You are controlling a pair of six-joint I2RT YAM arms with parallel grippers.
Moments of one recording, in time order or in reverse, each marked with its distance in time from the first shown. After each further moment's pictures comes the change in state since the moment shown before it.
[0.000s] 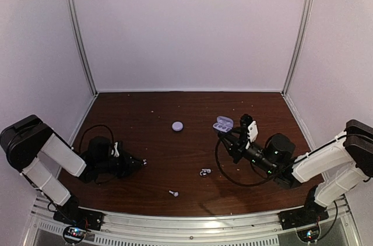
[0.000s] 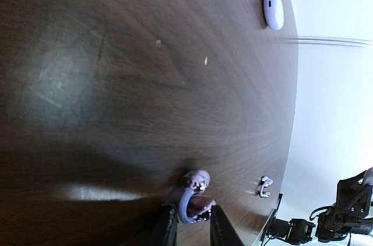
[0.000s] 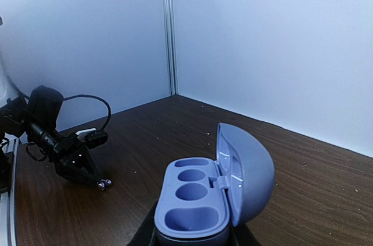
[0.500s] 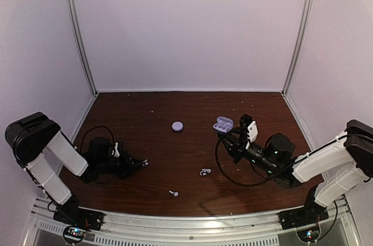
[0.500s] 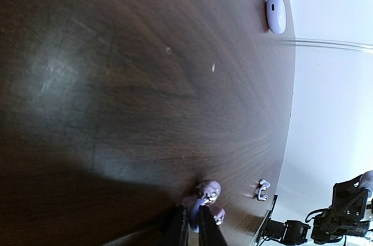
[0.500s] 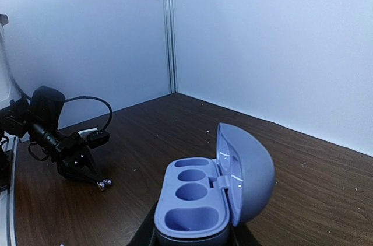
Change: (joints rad) left arm 0.018 0.082 -0.001 0.101 0.029 -0.022; right arm 0.000 -0.008 0.000 -0.015 0.000 -0.002
